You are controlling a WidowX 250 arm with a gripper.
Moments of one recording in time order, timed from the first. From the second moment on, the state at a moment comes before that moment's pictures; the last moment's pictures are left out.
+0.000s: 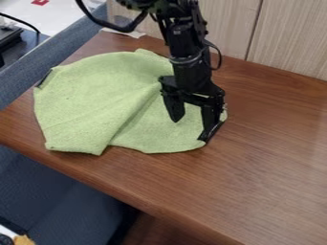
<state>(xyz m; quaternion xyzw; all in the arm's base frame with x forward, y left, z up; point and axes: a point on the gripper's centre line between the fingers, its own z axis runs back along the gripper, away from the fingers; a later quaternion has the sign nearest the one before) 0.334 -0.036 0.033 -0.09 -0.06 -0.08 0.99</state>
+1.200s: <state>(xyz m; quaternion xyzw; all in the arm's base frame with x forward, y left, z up) 0.334 -0.027 0.015 -0.06 -0.04 -0.09 0.99</state>
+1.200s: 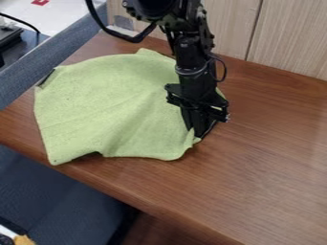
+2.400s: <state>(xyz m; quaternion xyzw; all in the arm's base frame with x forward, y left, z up) 0.363 0.107 0.101 -0.11 -0.05 -0.01 0.99</state>
